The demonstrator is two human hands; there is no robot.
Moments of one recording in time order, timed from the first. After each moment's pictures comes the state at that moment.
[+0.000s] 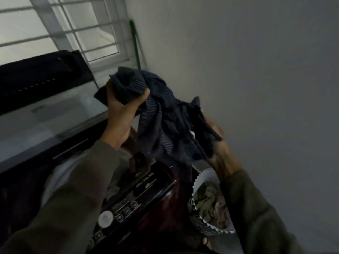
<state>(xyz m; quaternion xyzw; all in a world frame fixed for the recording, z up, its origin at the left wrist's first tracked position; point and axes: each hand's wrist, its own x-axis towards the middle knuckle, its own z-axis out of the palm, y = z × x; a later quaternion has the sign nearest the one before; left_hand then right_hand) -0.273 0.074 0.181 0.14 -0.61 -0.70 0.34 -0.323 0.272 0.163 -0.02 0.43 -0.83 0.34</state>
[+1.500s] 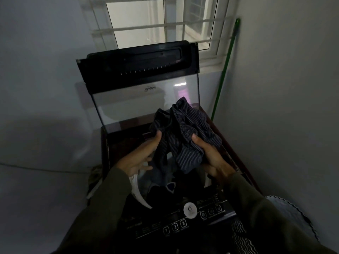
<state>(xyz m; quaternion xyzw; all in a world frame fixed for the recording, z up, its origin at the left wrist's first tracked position) -0.045 -0.115 0.079 0.42 -0.60 -0.68 0.00 -0.219 0.024 0.058 -0.14 0.38 -0.73 0.55</state>
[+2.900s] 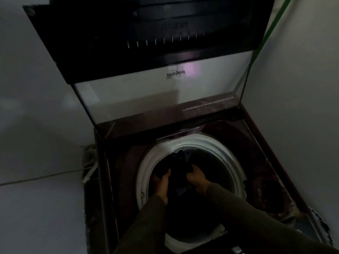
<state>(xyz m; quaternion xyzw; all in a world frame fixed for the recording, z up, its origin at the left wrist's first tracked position) -0.095 -0.184 -0.207 0.62 -0.25 -0.73 0.16 -0.240 -0.110 -0.283 -0.11 0.81 -0.29 0.50</state>
